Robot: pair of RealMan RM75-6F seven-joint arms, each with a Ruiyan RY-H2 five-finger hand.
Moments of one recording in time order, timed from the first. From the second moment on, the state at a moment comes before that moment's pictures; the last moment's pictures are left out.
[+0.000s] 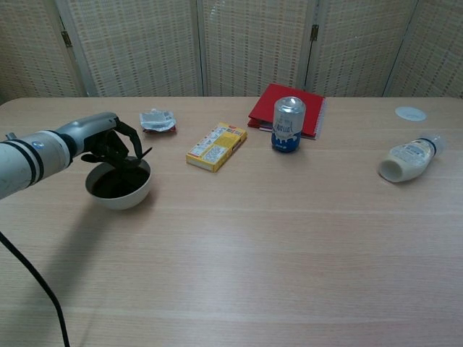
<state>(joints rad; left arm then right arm) -0.75 -1.68 -0.30 -1.26 0.80 0.86 0.15 0.03 -1.07 0.02 -1.52 -1.61 1.57 0.26</state>
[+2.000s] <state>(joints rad) -0.78 -1.69 -0.28 -1.28 0.78 0.85 0.18 0.03 -1.07 0.02 -1.50 -1.60 1.57 0.27</state>
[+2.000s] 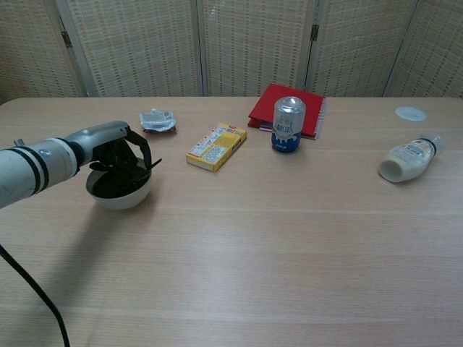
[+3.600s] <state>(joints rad) -0.75 -1.65 -0.27 -1.31 0.79 0.87 0.16 0.03 -1.08 0.02 -1.50 -1.61 1.57 0.28</state>
